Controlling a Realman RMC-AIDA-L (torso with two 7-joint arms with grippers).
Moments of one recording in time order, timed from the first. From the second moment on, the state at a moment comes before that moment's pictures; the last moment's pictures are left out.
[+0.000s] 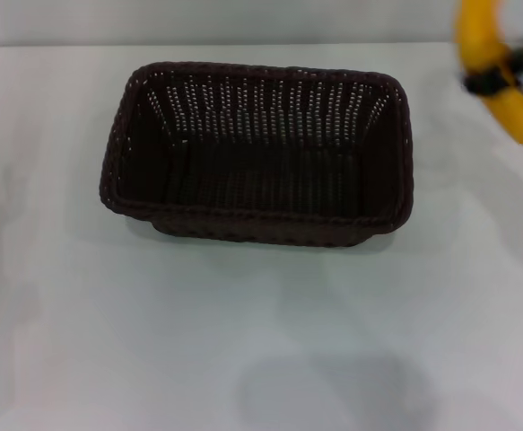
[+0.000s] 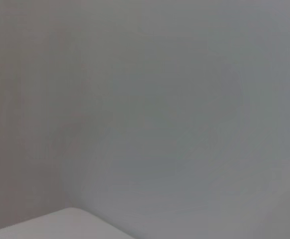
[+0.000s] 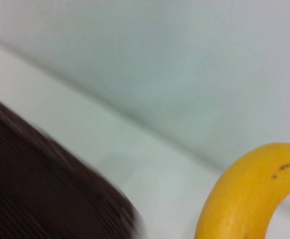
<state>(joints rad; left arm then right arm) -0.38 -2.08 0.33 0.06 -2.31 -1.13 2.50 0.51 2.01 -1.60 -1.79 0.28 1.30 -0.13</state>
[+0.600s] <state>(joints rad) -0.38 -2.08 0.33 0.06 -2.31 -1.17 2.48 0.67 2.02 -1.70 -1.38 0.86 0.98 -0.73</state>
